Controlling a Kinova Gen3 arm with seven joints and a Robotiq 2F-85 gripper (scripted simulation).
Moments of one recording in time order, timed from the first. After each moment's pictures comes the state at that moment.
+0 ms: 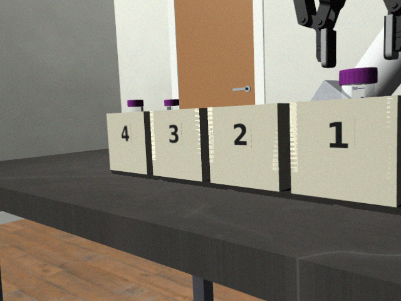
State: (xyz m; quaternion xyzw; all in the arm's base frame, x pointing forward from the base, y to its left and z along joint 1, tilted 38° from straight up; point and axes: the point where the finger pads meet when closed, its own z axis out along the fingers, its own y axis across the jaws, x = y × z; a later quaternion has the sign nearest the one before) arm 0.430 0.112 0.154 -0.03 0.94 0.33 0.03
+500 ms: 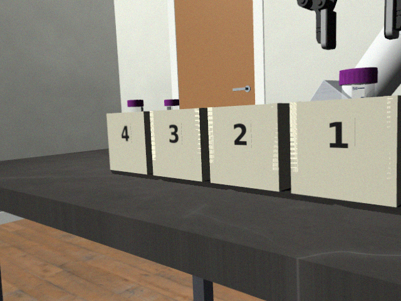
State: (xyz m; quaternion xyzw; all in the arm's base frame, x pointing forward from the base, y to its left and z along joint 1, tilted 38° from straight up) arm 0.429 0.101 0.169 -0.03 0.94 0.33 0.03
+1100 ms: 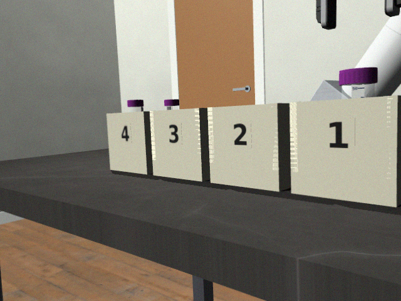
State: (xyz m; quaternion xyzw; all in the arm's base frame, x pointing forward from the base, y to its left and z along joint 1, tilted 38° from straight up) arm 0.428 0.088 0.185 -0.03 0.94 0.33 0.03
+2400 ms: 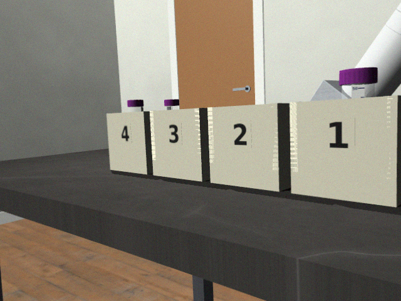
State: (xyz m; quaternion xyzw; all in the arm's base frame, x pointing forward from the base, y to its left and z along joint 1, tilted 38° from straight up) arm 0.427 0.060 0.220 -0.03 0.94 0.33 0.03
